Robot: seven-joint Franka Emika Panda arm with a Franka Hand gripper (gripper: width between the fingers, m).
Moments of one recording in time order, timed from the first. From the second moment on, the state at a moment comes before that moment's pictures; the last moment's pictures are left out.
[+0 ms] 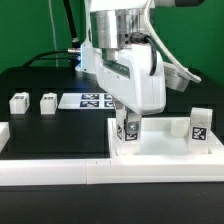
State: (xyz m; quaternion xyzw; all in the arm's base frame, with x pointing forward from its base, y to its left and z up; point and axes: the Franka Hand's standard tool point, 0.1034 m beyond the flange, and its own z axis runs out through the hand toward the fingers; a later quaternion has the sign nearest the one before) arm 0.625 0.006 0.068 -0.76 0.65 -0.02 0.05
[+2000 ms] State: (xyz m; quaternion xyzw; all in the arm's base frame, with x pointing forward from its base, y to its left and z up) arm 0.611 0.021 0.093 -0.56 0.82 0.04 0.08
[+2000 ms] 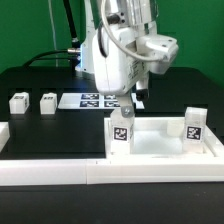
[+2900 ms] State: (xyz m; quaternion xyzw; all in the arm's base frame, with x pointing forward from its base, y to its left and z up) arm 0.605 0.035 0.104 -0.79 0.62 0.00 0.07
